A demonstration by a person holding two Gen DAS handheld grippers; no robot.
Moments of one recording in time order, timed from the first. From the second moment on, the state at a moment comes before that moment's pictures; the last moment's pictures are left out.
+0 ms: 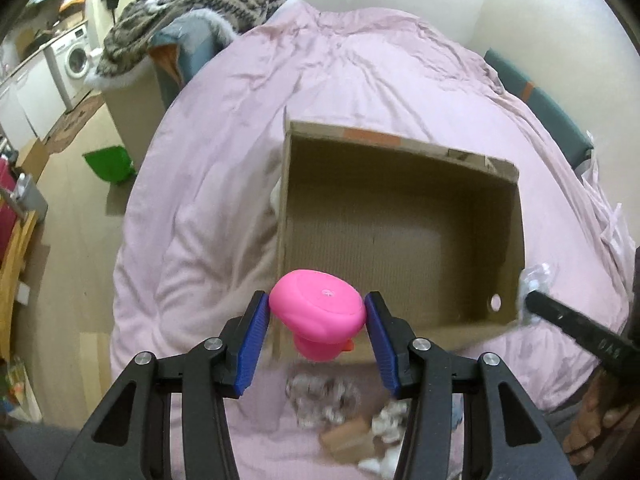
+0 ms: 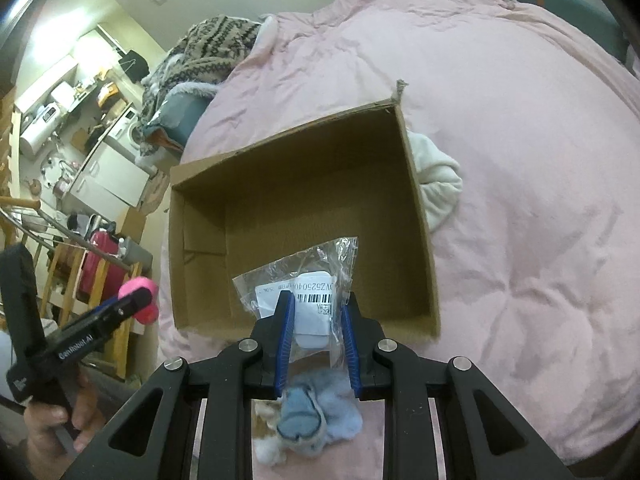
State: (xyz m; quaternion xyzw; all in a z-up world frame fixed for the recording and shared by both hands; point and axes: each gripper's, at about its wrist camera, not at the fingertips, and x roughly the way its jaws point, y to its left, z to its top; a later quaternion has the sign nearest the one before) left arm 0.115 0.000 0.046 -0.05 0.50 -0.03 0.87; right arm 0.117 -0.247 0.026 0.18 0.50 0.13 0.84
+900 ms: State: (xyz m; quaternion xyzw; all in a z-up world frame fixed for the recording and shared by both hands) left arm 0.157 -0.034 -0.033 0.02 0.48 -0.04 0.87; right arm 0.158 -0.213 -0.050 0.09 0.55 0.11 0.82
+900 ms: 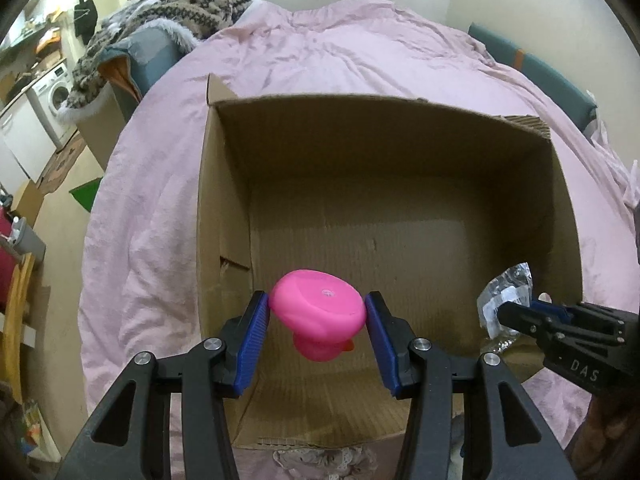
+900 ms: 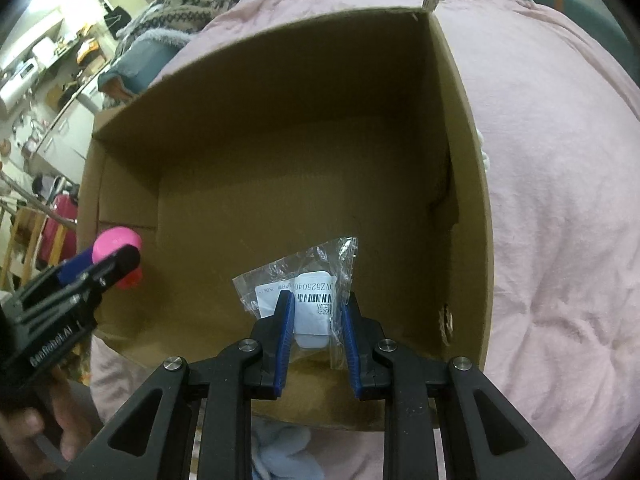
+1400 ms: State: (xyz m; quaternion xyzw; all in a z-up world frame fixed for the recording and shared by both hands) left arm 0.156 -0.036 -0.044 0.02 0.49 -0.04 0.87; right arm 0.164 -0.203 -0.053 0.09 0.56 0.11 0.82
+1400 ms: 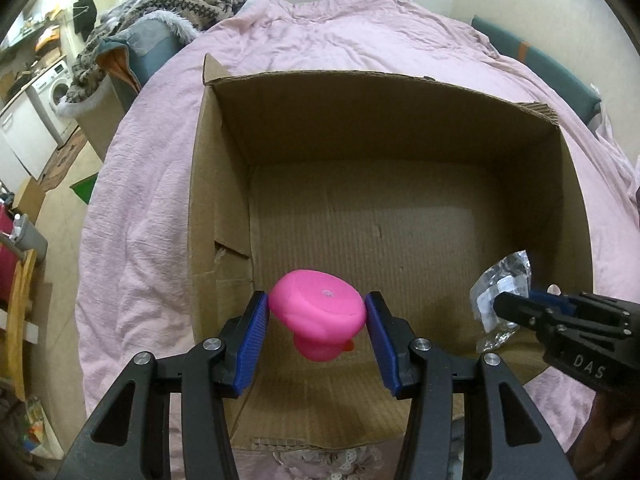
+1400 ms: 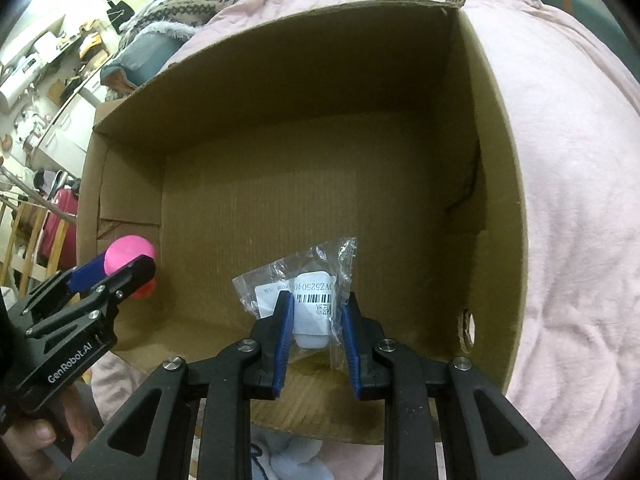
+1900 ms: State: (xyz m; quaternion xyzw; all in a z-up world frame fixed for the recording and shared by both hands) left arm 0.155 -0.037 -0.046 0.03 0.50 -0.04 0.87; right arm 0.164 -0.203 -0.054 0.09 0.56 0.12 0.82
